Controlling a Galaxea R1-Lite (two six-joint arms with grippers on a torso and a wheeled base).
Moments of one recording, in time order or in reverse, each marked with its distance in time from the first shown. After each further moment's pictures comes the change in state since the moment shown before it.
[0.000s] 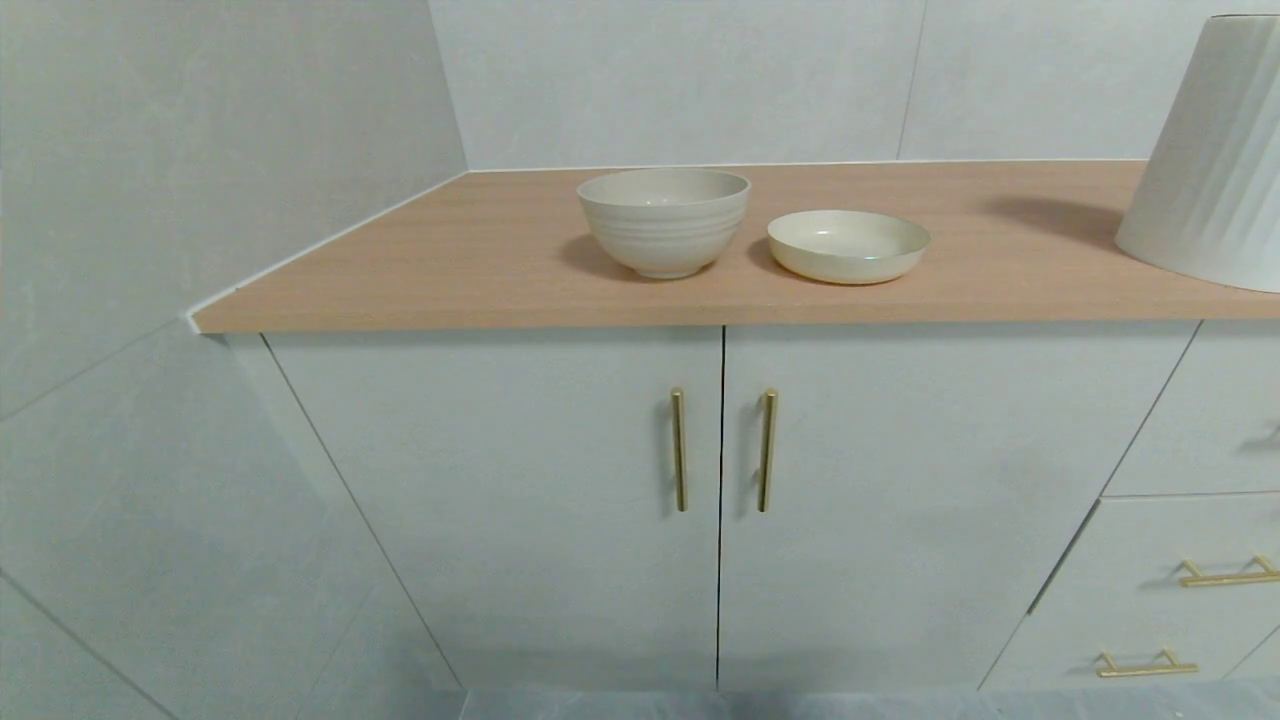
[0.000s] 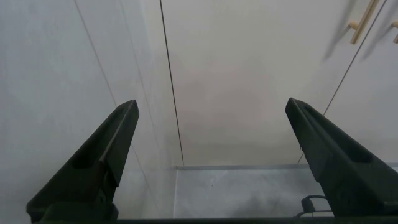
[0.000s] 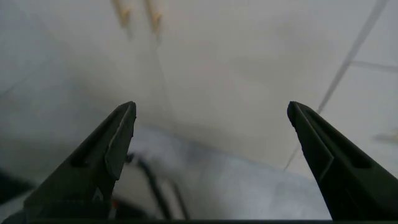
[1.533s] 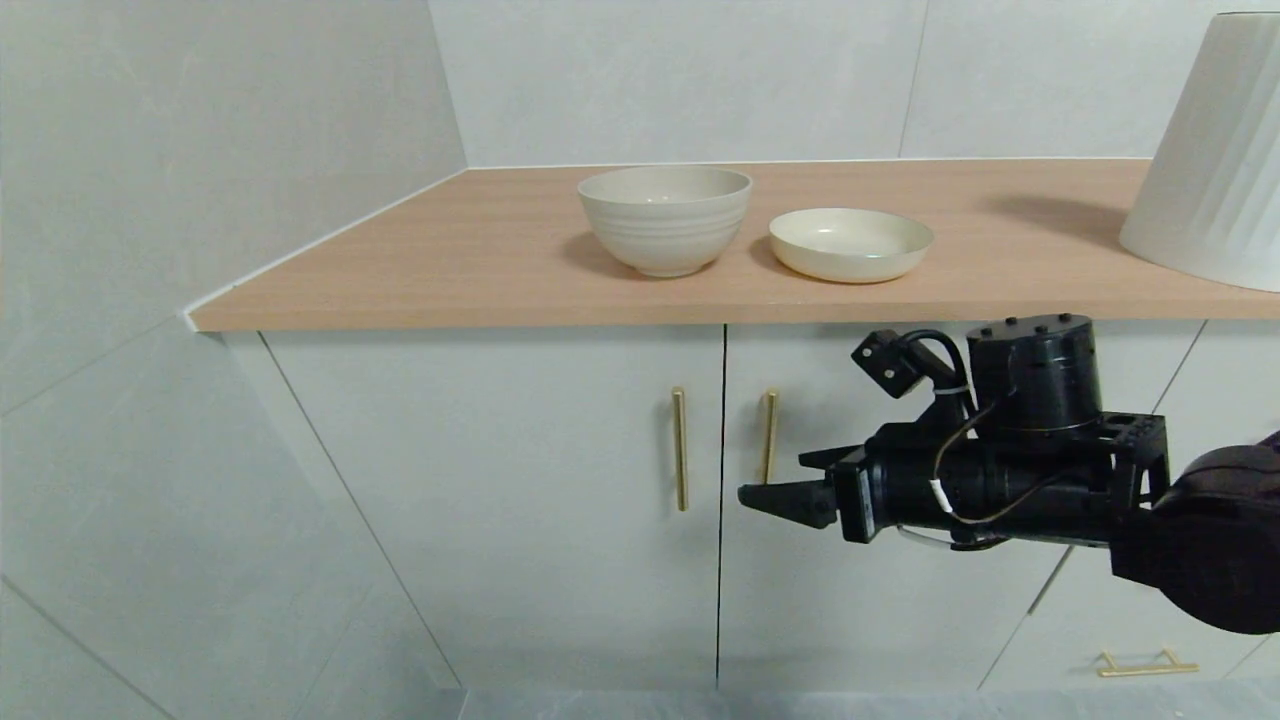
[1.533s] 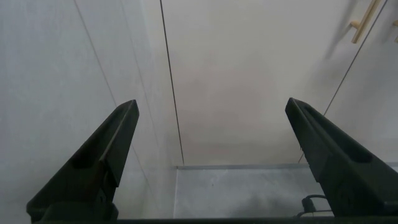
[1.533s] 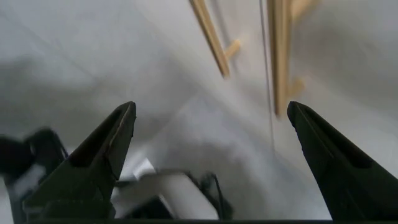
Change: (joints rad) left arm 0.000 0.000 0.000 0.000 0.000 0.002; right arm 0.539 1.434 -0.690 -0.543 0.001 0.180
